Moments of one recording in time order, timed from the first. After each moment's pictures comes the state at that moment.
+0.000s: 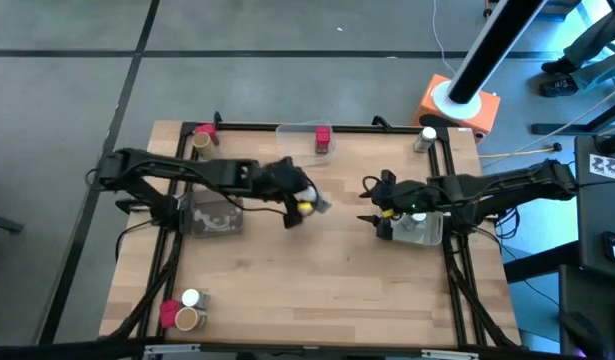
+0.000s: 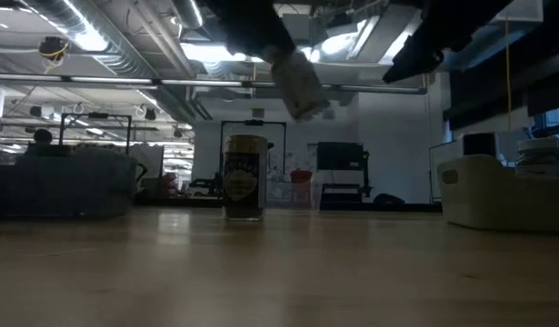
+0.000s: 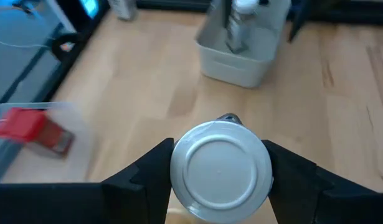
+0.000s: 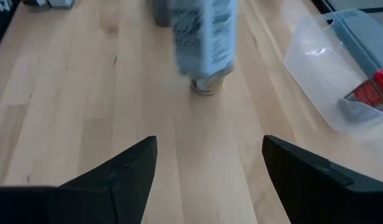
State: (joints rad) left arm -0.04 1.56 1.31 -0.45 -0.22 -0.10; right arm 0.15 1.07 0.84 -0.45 0.22 0.16
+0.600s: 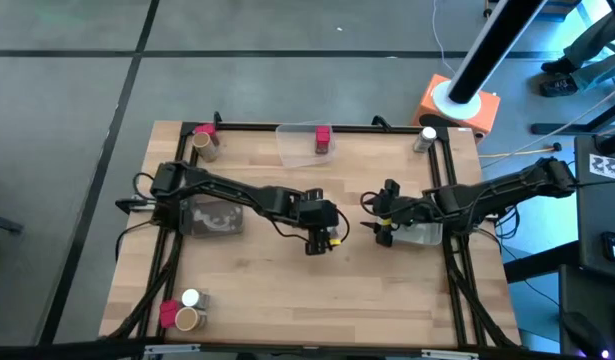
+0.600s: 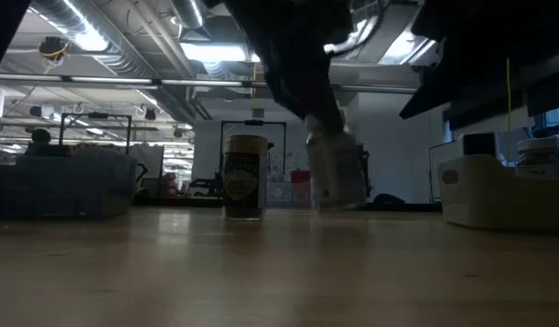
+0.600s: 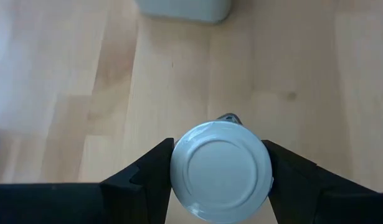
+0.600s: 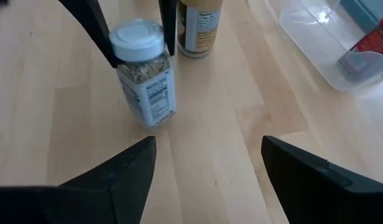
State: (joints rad) left arm -0.11 1.95 1.54 -0.54 -0.20 -0.07; right arm 0.22 1.07 0.68 -0.37 0.32 0.26
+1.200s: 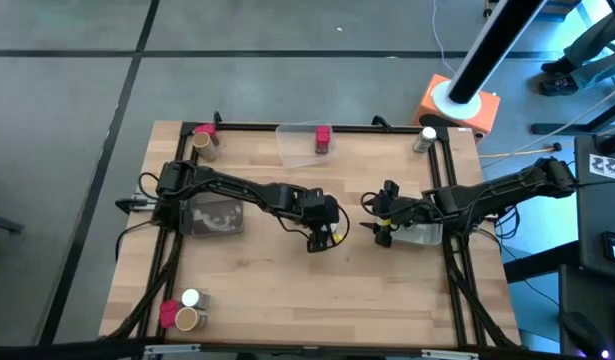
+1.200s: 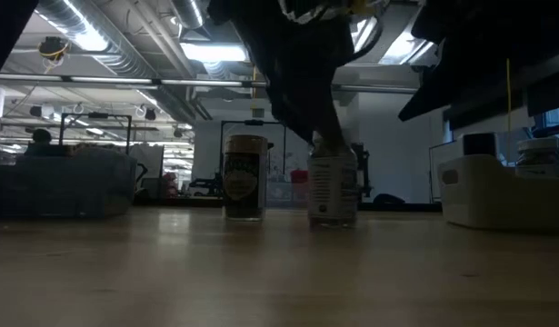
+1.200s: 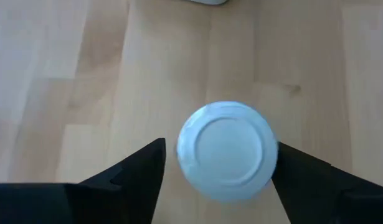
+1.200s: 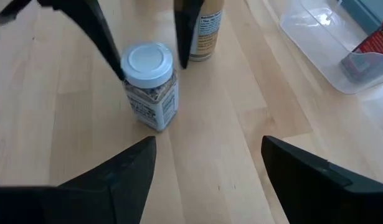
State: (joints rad) left arm -0.07 1.98 1.54 -0.54 -0.11 -0.11; right arm 0.22 1.07 0.66 -0.34 0.32 0.26
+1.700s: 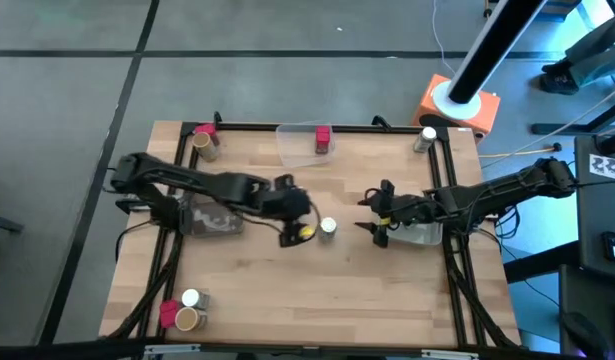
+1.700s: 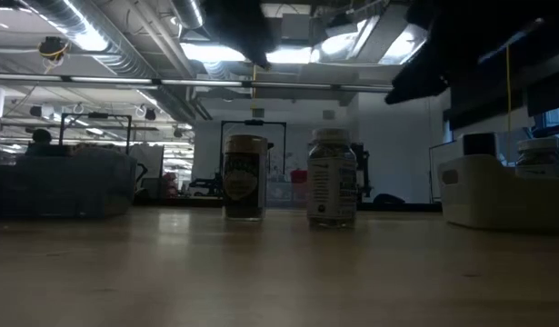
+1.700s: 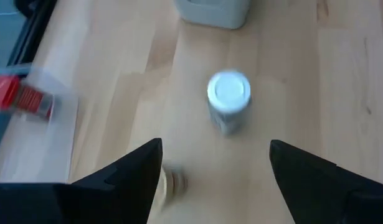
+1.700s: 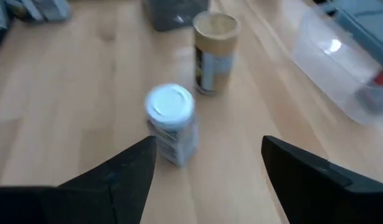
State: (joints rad) left arm -0.17 1.61 1.43 -0.74 -0.32 -0.17; right arm 0.22 1.08 0.66 -0.18 0.29 0.25
